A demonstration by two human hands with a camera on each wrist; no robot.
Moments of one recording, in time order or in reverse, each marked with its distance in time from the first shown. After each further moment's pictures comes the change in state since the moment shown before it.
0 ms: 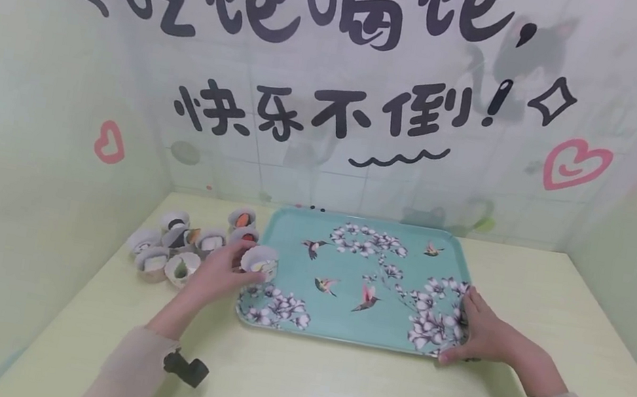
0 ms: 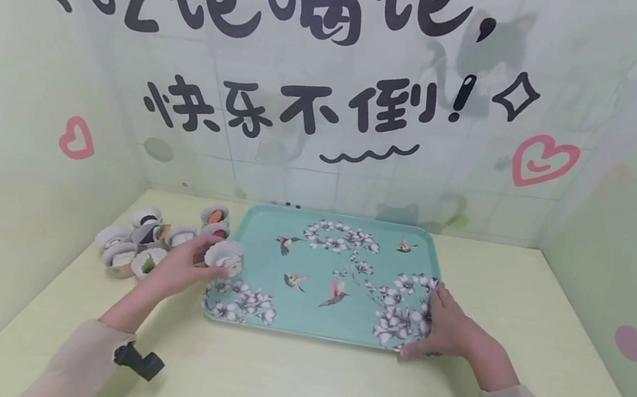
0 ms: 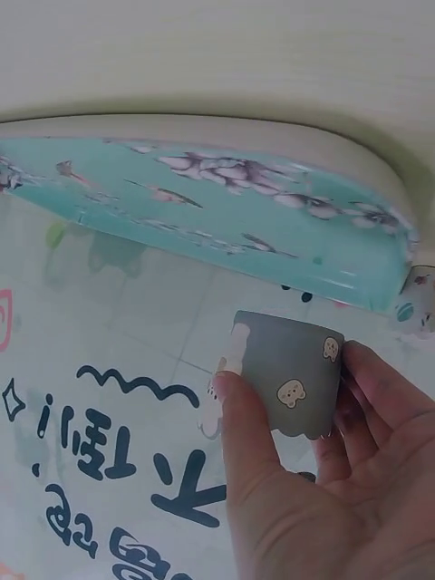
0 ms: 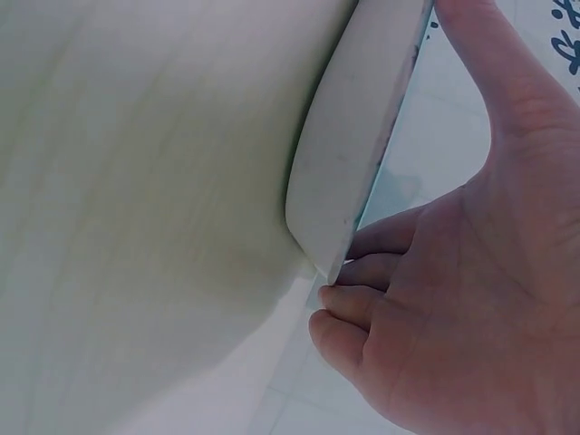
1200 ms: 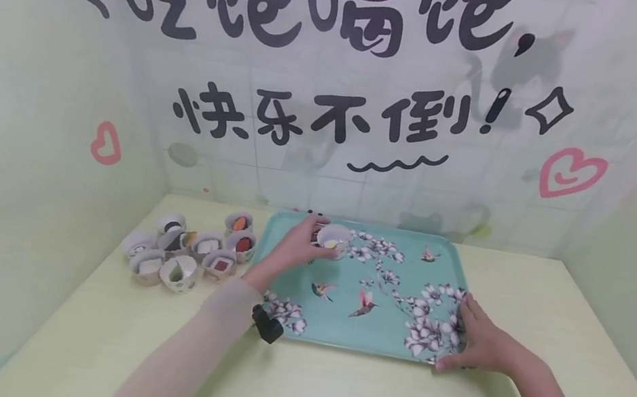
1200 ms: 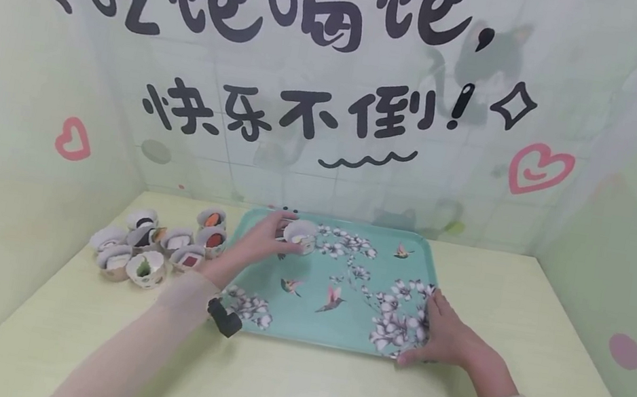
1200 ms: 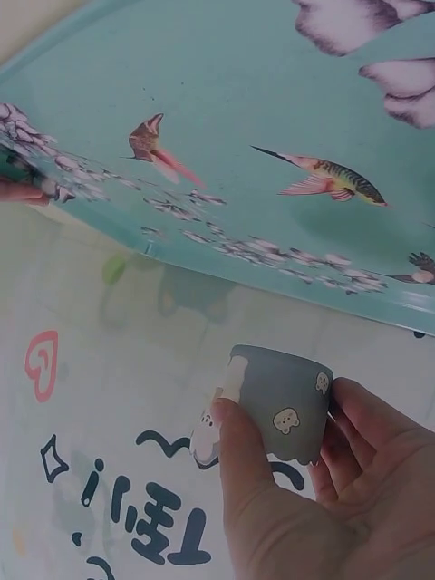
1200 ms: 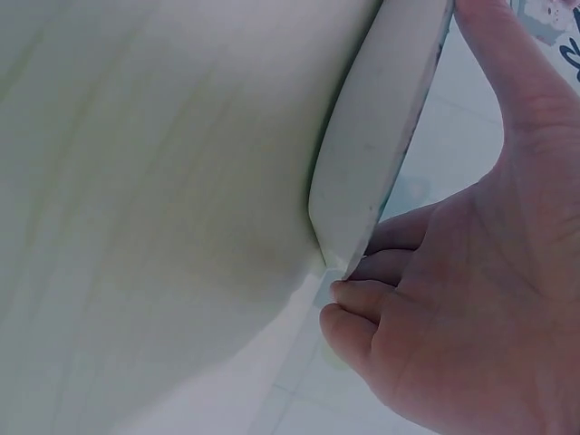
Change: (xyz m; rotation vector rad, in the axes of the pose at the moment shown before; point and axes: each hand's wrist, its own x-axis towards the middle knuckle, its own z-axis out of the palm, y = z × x) left_hand 0.090 0.076 0.067 -0.178 -0.109 0.031; right_hand -0.003 -0.001 0.001 0.028 0.009 0.008
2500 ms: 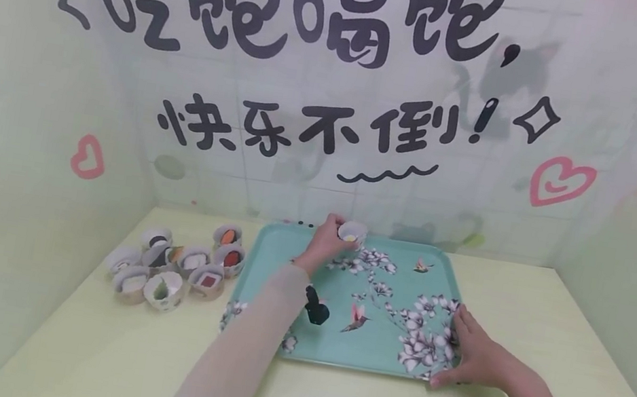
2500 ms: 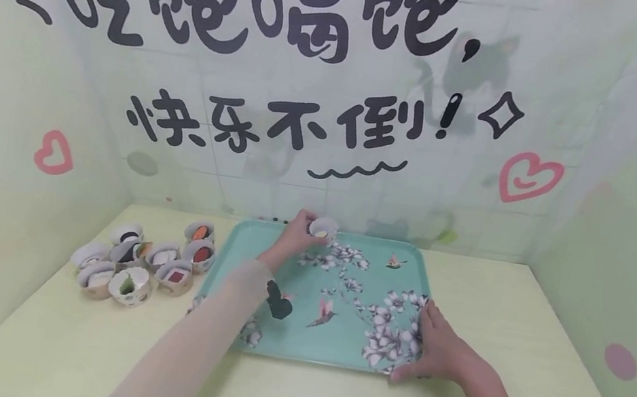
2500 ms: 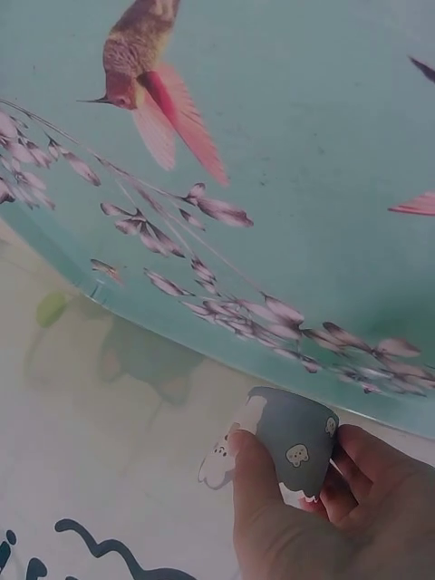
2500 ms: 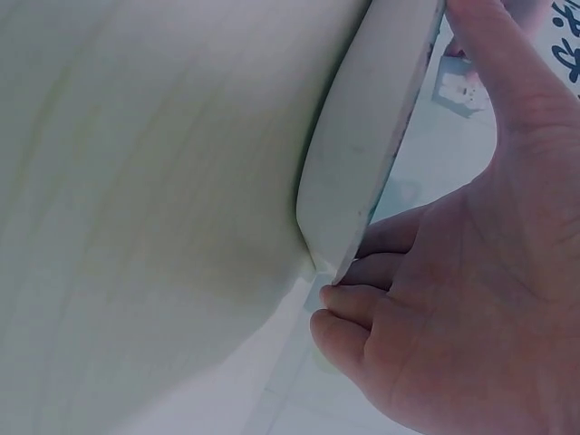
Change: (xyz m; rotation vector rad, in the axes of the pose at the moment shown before) left_hand 0.097 -0.003 0.059 -0.063 0.124 -0.078; right_hand 0.001 0.002 0.000 -0.021 0.012 -0.006
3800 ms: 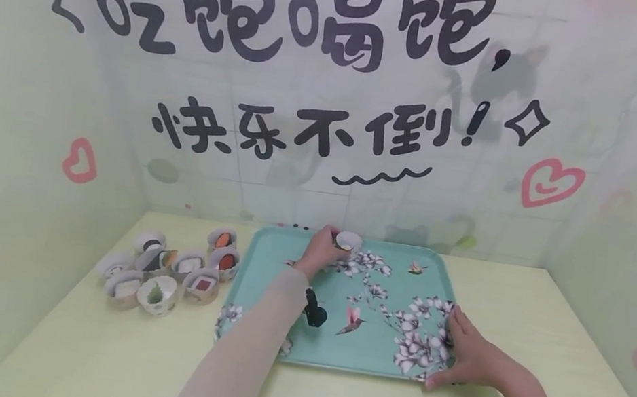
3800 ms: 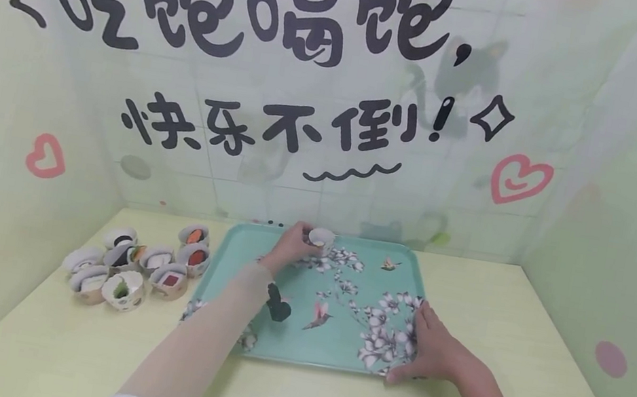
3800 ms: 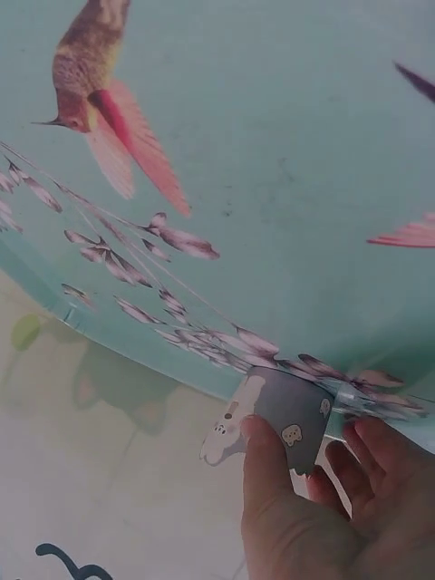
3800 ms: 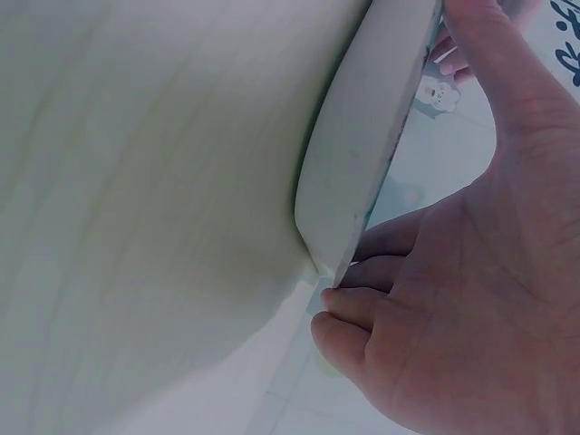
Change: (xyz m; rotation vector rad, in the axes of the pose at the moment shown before) left_hand 0.003 -0.015 0.008 0.050 -0.022 -0.019; right_hand -0.002 -0.006 -0.003 -0.008 -0.020 0.022
